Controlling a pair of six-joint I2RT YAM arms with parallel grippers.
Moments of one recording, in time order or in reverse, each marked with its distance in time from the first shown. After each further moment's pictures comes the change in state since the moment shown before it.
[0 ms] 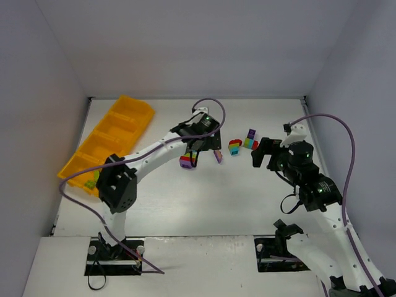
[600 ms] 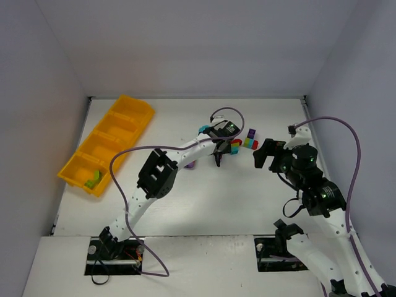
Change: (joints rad) left arm -0.064 0.547 0.485 -0.099 -0.080 -0.140; right arm 0.000 -0.051 -0.005 -0.016 0.014 0.032
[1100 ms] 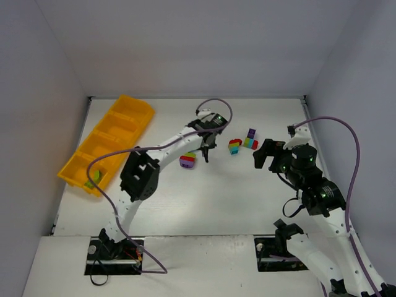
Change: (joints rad) left arm 0.043 -0.171 -0.145 -0.089 -0.052 0.011; right arm 0.000 -0.001 -0.002 -0.006 0.000 -0.002
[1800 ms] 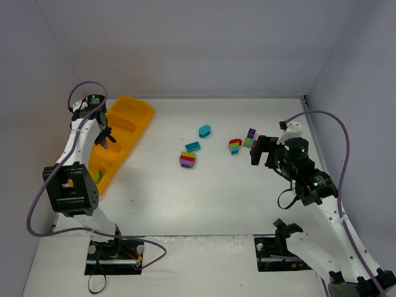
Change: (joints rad) left arm 0.835 -0.610 -0.504 -0.032 0.011 0.108; right arm 0.000 0.099 0.005 0.035 -0.001 -0.050
